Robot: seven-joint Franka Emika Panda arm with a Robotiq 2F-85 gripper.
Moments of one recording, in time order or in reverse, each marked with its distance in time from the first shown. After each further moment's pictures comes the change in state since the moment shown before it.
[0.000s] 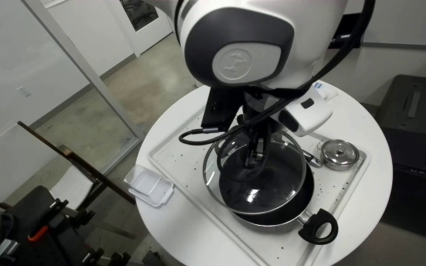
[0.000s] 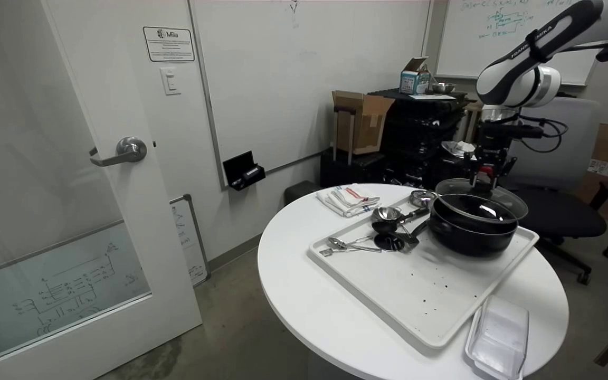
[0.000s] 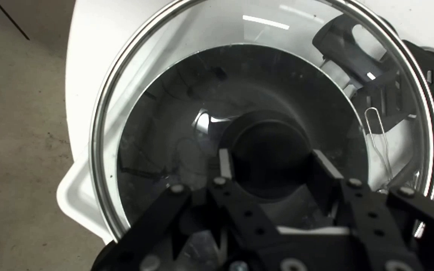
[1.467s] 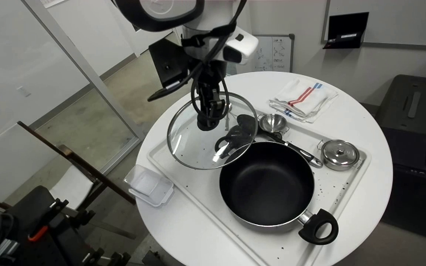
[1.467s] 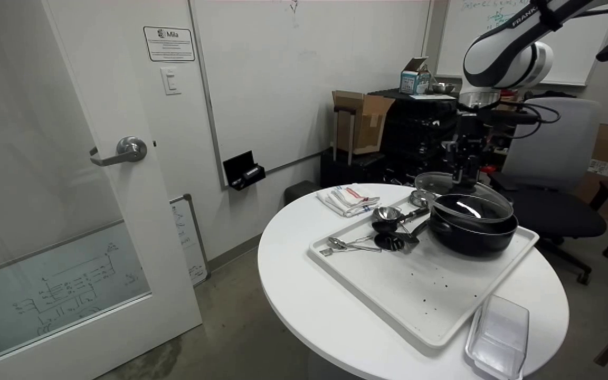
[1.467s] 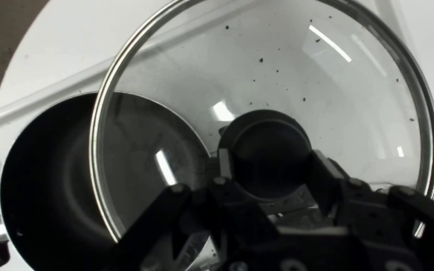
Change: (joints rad) arm 0.135 -0.189 0.091 -0.165 -0.099 0.018 -0.265
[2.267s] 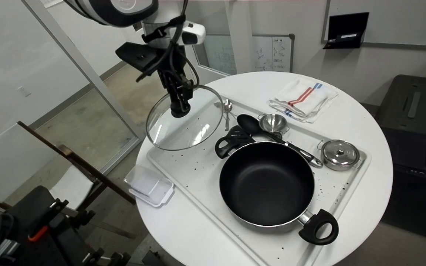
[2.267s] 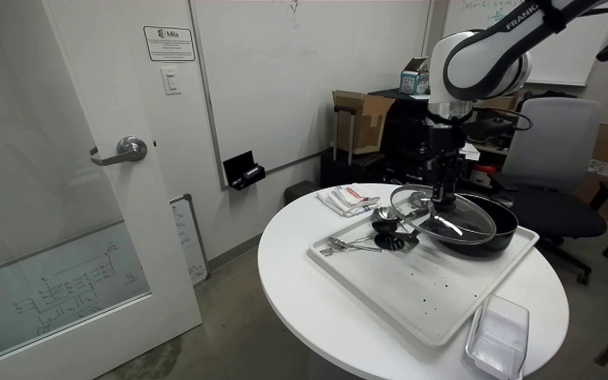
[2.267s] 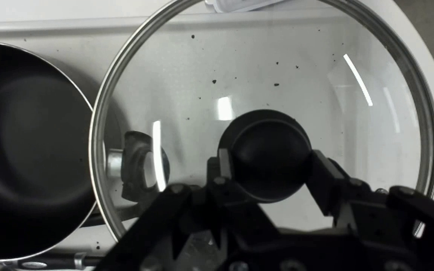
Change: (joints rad) arm 0.146 -0.027 0.085 -0.061 -0.137 0.062 -0.082
